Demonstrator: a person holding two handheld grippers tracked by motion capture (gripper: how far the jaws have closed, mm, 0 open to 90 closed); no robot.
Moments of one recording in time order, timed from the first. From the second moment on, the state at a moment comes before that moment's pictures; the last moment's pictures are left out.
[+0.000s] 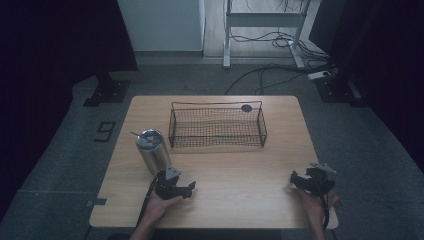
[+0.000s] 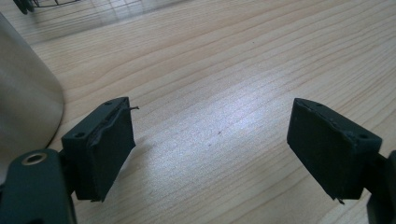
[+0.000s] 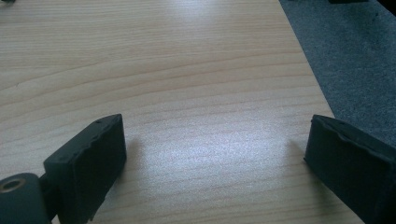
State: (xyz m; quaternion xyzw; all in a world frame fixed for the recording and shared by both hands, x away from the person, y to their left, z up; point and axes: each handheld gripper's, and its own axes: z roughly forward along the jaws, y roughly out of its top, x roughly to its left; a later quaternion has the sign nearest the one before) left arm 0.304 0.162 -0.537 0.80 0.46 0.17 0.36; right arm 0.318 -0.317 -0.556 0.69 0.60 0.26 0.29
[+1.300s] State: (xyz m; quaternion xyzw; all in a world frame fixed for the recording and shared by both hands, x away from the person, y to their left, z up) left arm 0.290 0.160 -0.519 0.78 0.44 0.16 0.42; right arm 0.317 -0.315 -0.556 0.69 0.60 0.27 0.30
